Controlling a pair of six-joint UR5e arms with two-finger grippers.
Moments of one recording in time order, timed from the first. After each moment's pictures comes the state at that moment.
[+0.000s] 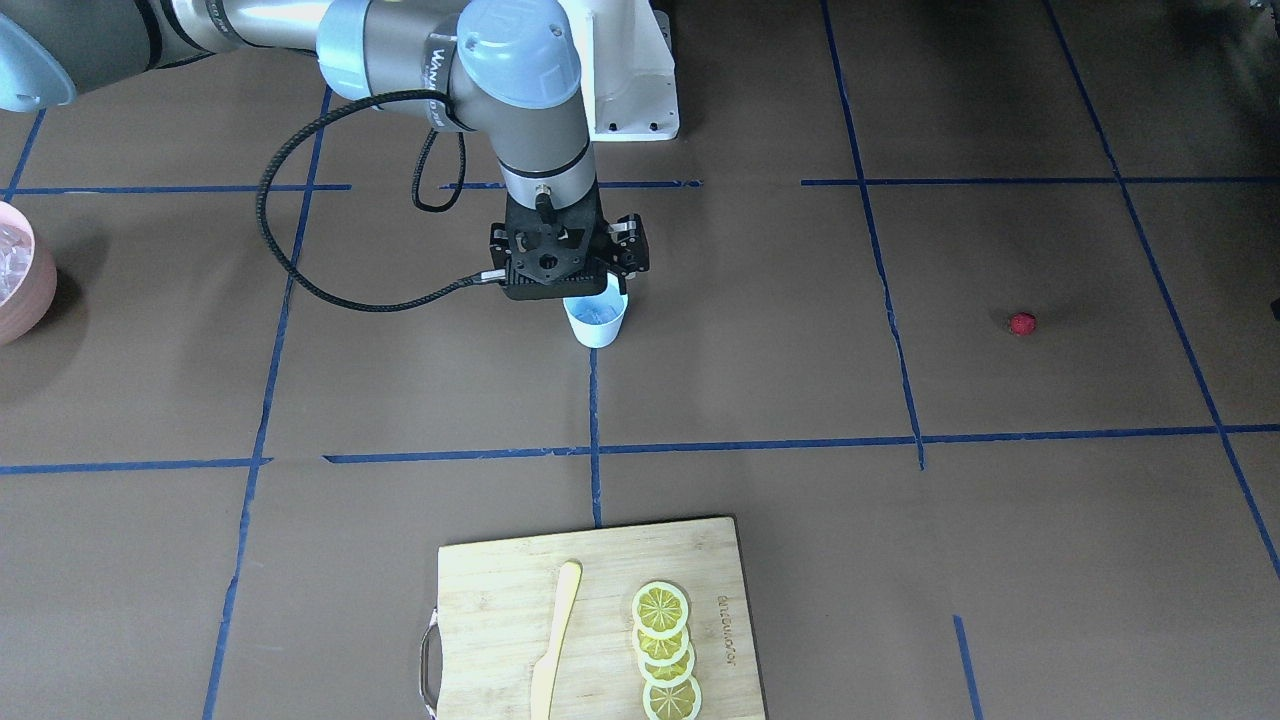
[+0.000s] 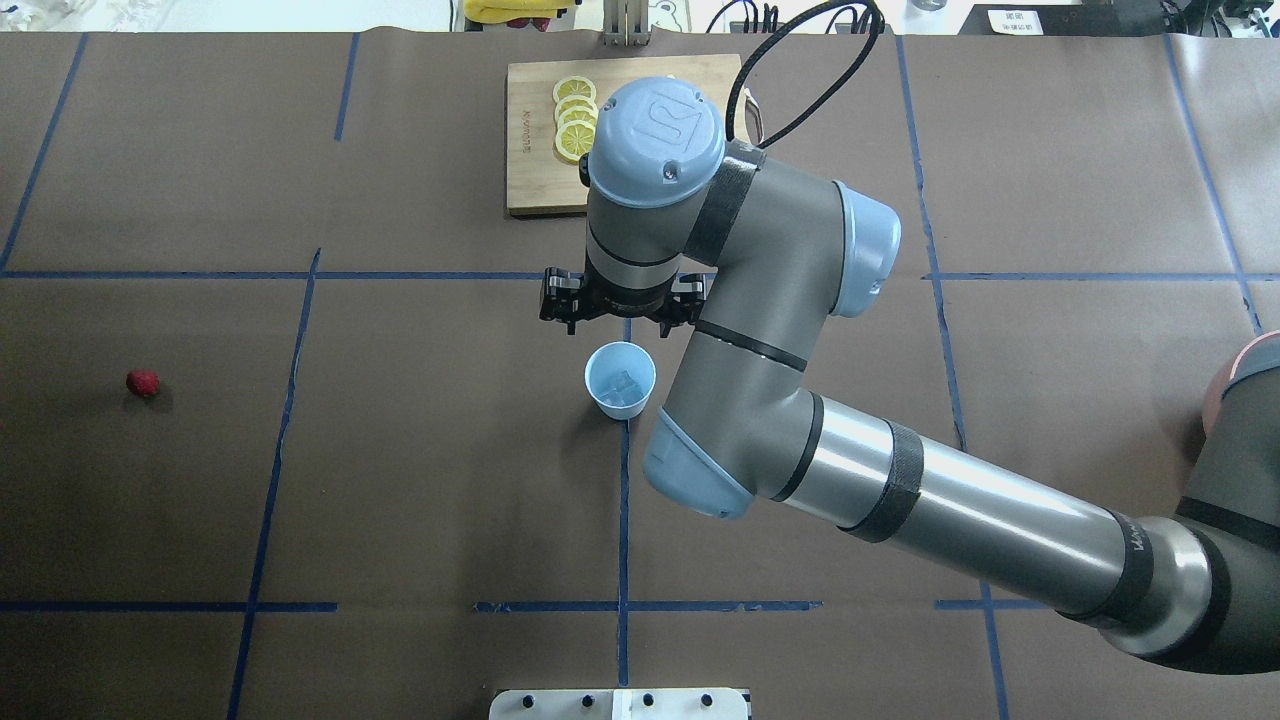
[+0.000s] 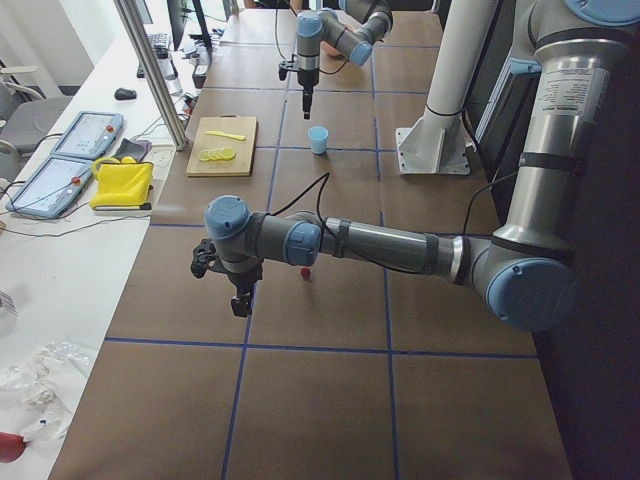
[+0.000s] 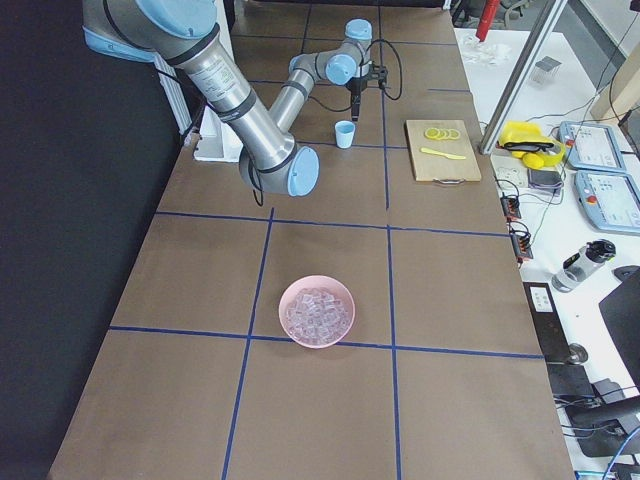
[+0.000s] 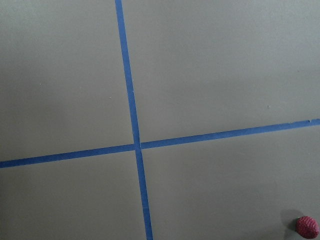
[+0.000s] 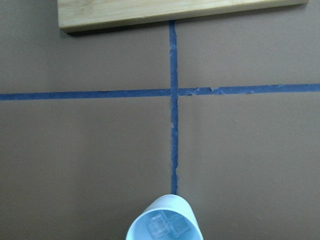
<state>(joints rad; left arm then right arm) -1.44 -1.70 -1.61 -1.58 -2.37 -0.09 0.62 -0.72 1.64 -1.70 1.98 1.18</state>
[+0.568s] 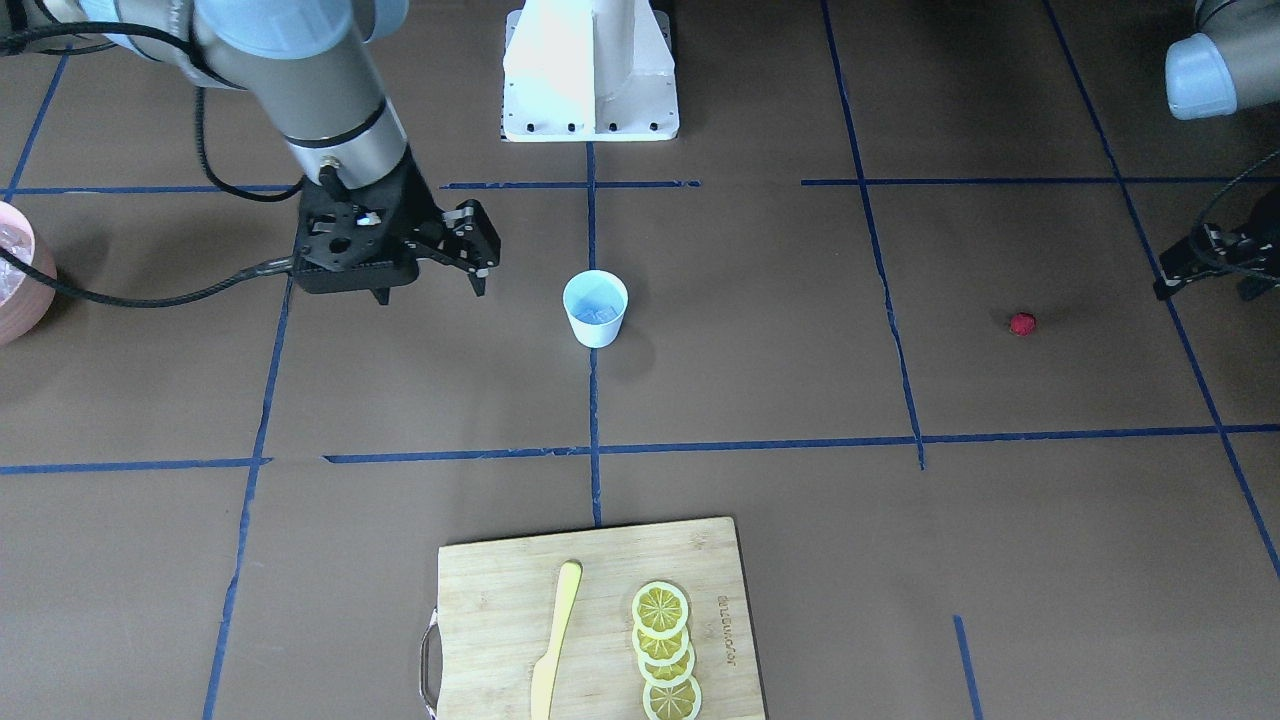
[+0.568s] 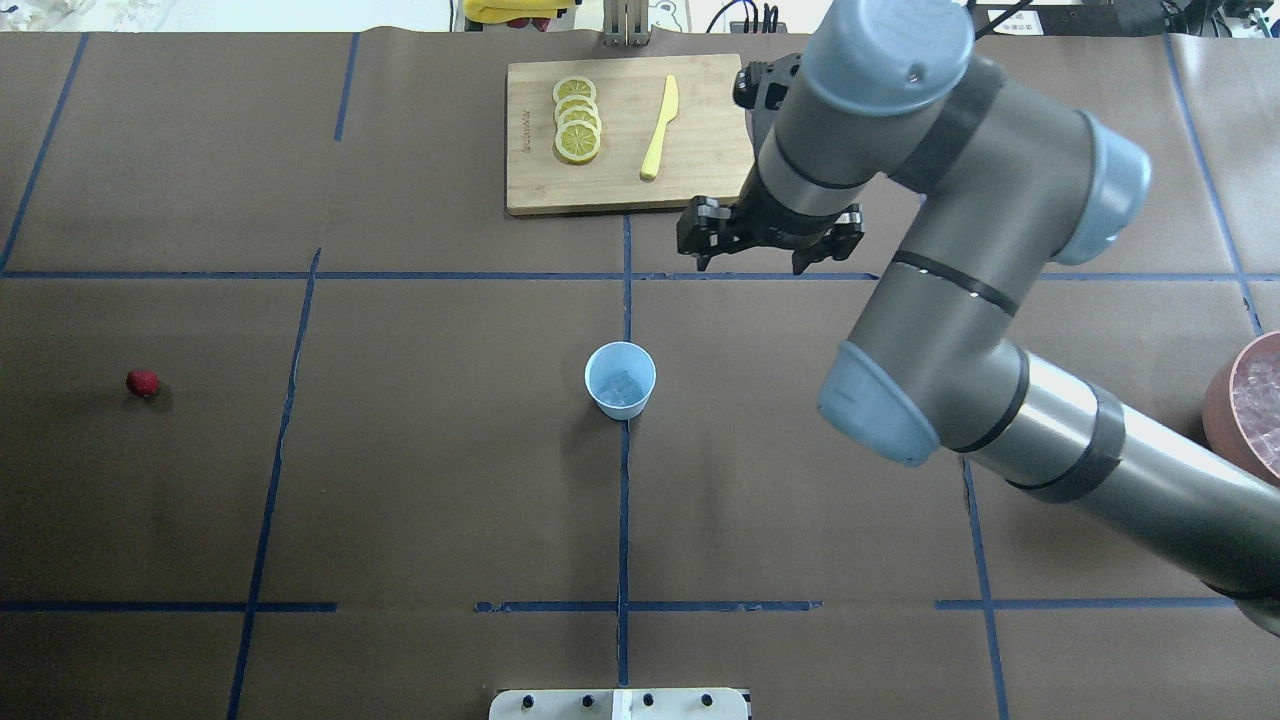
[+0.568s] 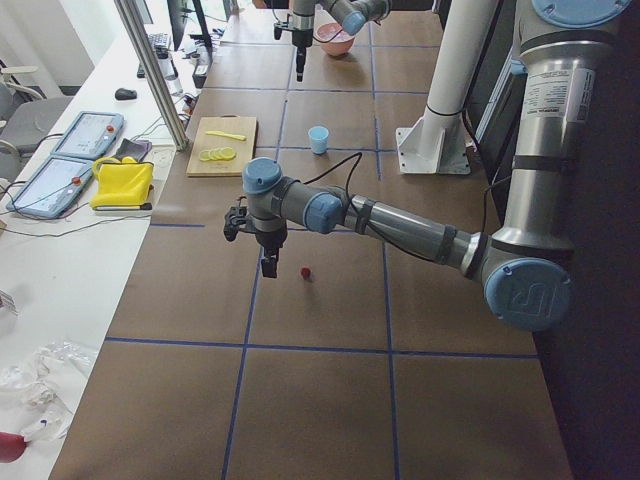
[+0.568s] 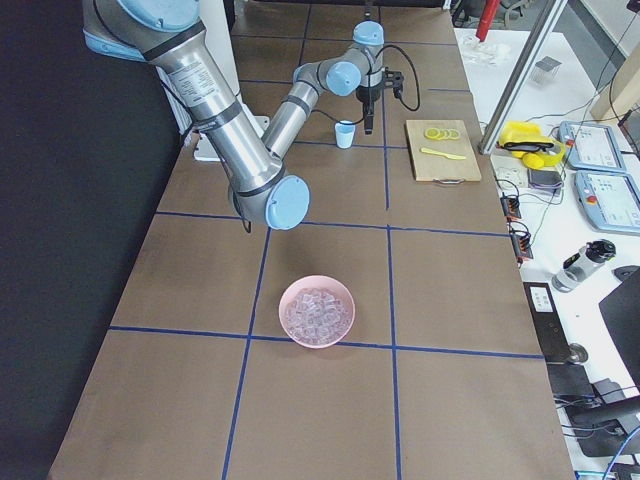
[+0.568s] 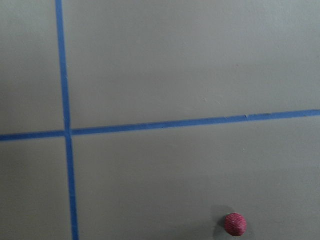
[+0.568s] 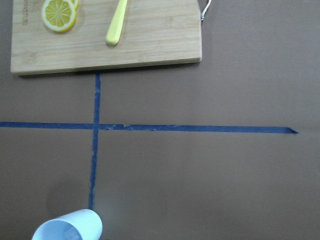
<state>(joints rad) -1.23 -1.60 -1.82 -1.66 -2.26 -0.46 0.81 -0.95 1.89 -1.73 2.08 0.99</state>
